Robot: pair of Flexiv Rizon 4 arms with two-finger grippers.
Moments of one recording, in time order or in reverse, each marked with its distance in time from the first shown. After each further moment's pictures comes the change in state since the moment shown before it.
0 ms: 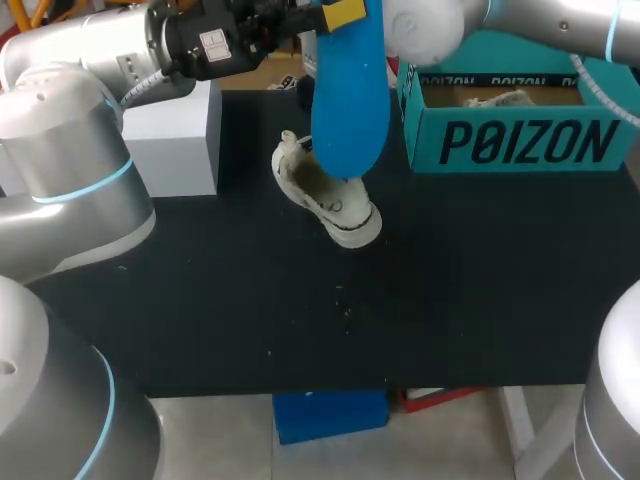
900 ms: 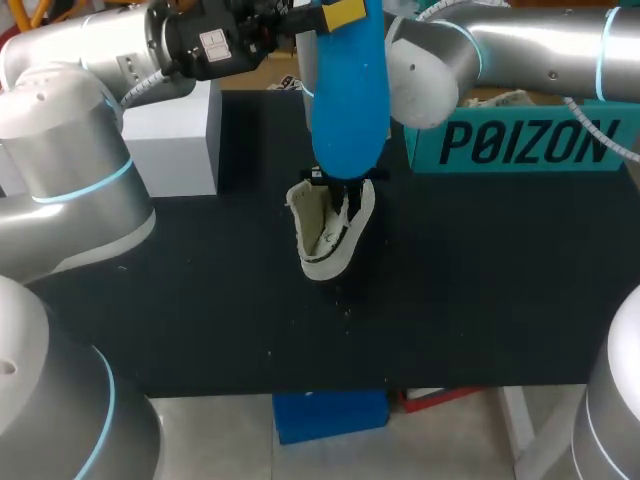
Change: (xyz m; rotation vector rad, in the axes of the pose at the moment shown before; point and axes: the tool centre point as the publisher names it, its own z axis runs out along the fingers) left arm 0.000 0.000 0.000 0.000 0.000 0.000; right arm 0.008 -0.006 0.082 -0.040 -0.034 0.694
